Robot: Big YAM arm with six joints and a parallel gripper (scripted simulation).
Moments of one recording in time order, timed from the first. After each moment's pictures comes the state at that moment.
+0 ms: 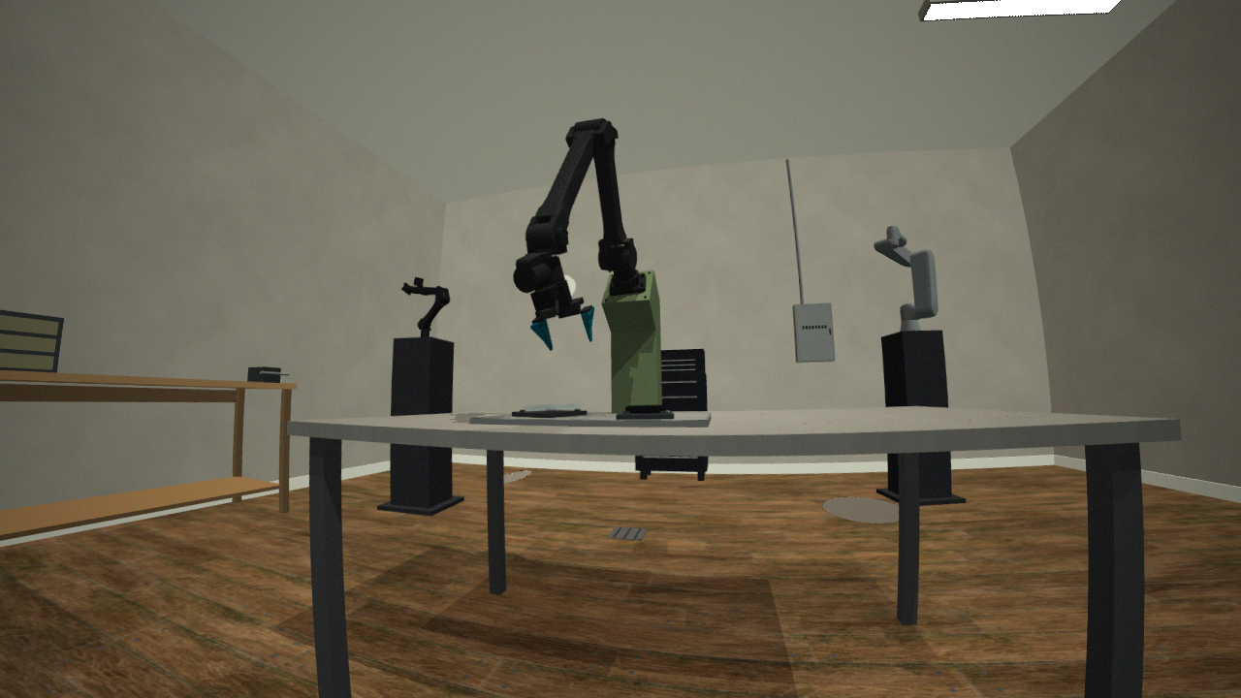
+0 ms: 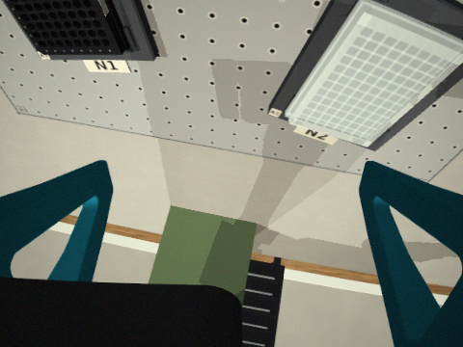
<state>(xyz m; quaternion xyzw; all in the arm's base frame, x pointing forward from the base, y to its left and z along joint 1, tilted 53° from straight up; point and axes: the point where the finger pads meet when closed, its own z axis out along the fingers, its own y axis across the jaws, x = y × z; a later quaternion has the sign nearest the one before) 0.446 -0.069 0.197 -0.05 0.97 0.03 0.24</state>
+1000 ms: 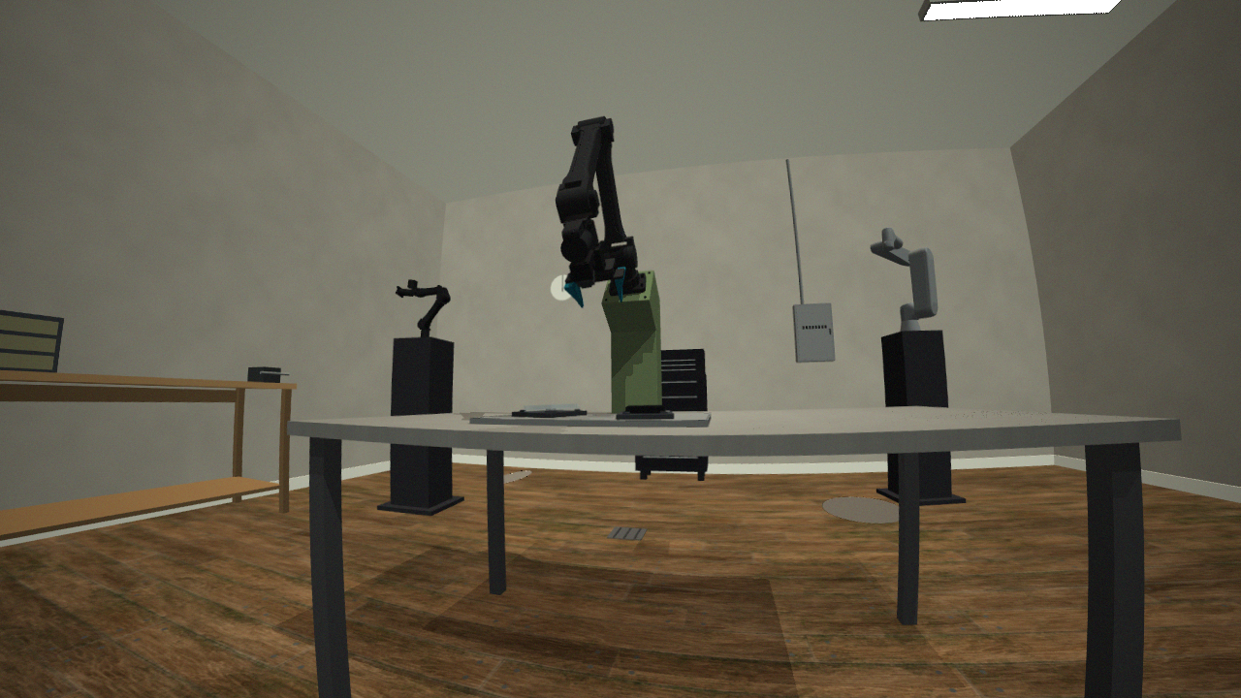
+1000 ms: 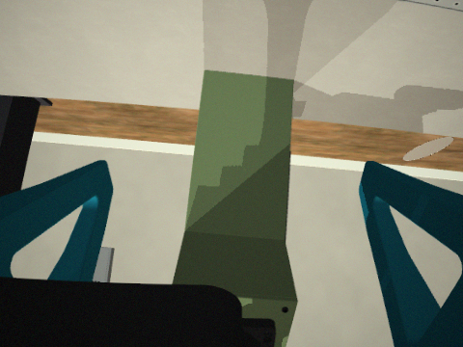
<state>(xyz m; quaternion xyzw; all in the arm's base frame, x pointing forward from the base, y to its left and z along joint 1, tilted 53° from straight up) 0.341 0.000 0.222 -0.01 0.99 0.00 0.10</state>
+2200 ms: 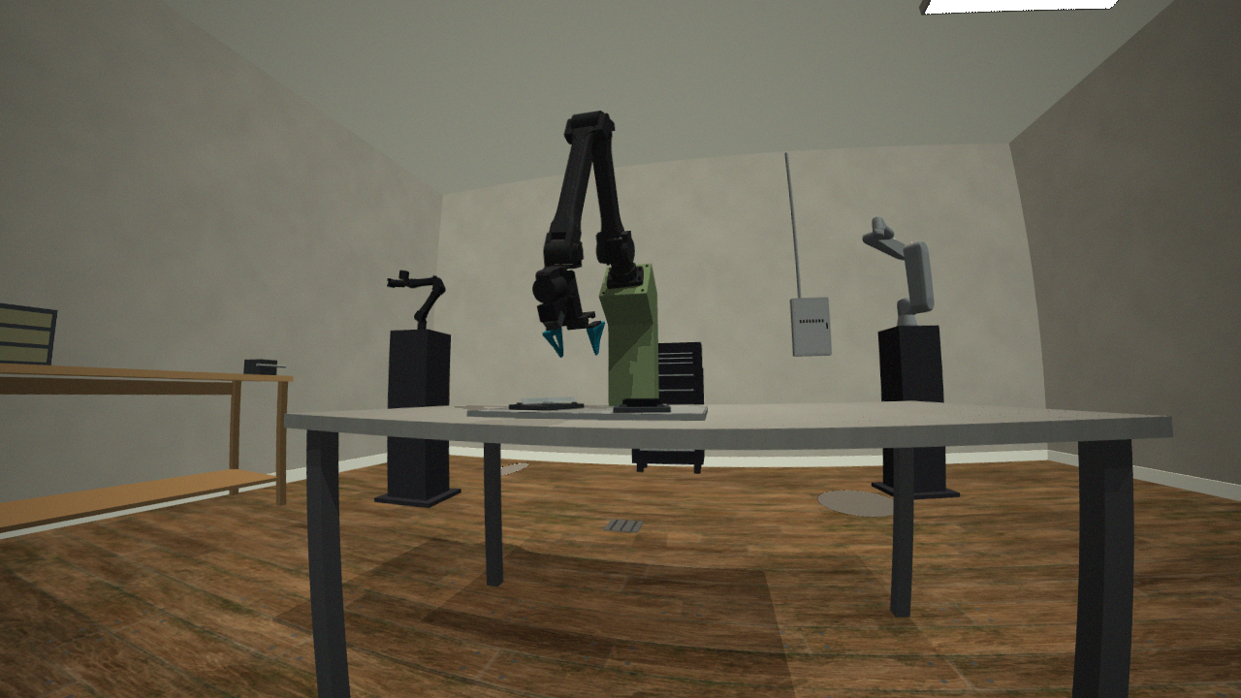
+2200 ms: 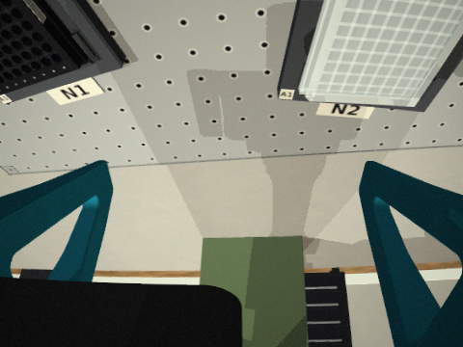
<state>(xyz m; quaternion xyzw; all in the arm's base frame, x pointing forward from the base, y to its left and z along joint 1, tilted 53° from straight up) 0.436 -0.065 0.126 0.08 0.96 0.04 0.26</state>
